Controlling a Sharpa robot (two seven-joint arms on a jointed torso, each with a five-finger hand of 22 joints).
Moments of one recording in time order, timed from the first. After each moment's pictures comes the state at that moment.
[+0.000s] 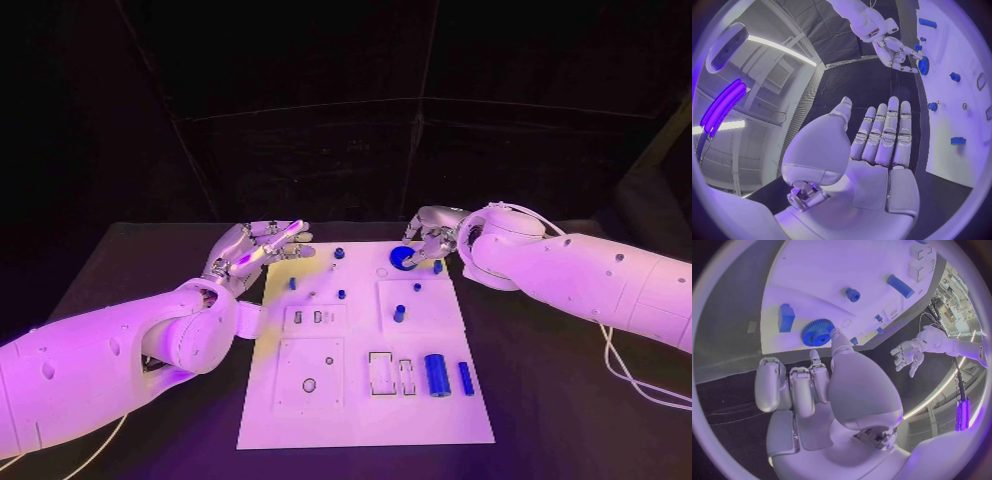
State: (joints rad) left arm 1.16 -0.87 -0.04 1.56 -0.06 -0.33 0.57; left_hand 1.24 0.04 0.05 0.12 0.04 0.90 0.23 0.14 0.07 0.96 0.19 0.17 0.07 1.03 0.15 0.21 0.12 0.17 0.79 0.26 0.29 0.11; right arm 1.29 -0.64 0.01 1.21 -1.42 -0.08 -0.23; right_hand 1.40 -0.02 -0.14 0.12 0.28 0.78 0.17 0.21 0.07 1.46 0.09 1.44 1.31 1.47 0.01 1.54 1.31 0.07 1.38 0.13 1.46 1.31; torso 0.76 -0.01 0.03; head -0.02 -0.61
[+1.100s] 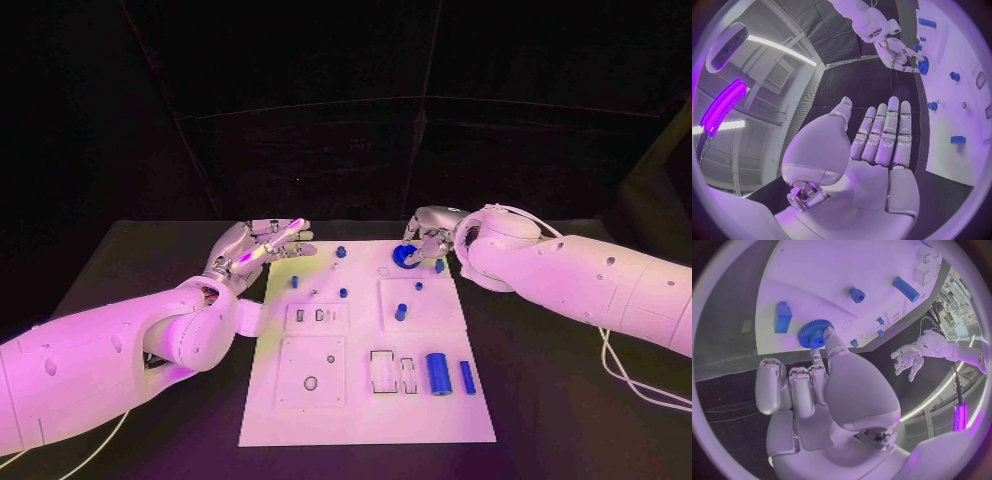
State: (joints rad) left arm 1.16 -0.87 -0.04 1.55 -0.06 -0.33 0.57; left_hand 1.24 0.04 0.05 0.12 0.04 0.90 0.23 0.14 0.07 0.96 0.19 0.17 0.07 1.03 0.15 0.21 0.12 0.17 0.79 0.26 0.29 0.11; right arm 1.28 -0.62 0.01 1.18 -1.48 -0.11 -0.20; right_hand 1.49 0.05 -0.01 0.02 0.16 0.93 0.16 0.24 0.06 1.46 0.07 1.46 1.32 1.47 0.00 1.54 1.31 0.07 1.40 0.11 1.47 1.31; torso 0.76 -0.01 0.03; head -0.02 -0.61
